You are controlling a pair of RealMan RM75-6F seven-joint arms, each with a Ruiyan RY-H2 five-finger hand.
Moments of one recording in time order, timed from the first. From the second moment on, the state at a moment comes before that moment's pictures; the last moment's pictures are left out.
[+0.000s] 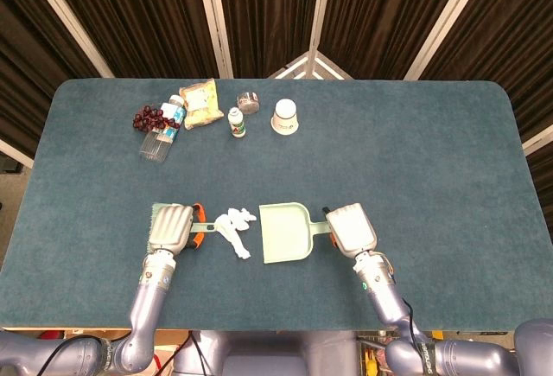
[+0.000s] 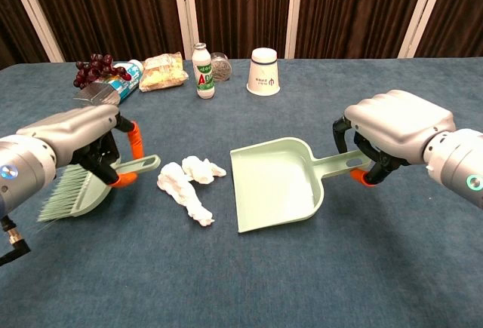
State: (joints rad) left arm -0.62 -1.74 -0.19 -1.69 0.84 1.32 0.70; right arm 0.62 -1.65 0.12 -1.57 -1.11 1.19 -0.82
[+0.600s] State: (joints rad) left arm -0.62 -1.83 -0.23 -1.72 0.96 1.36 0.57; right arm 0.63 -1.63 0.13 -1.61 -1.10 1.20 -0.85
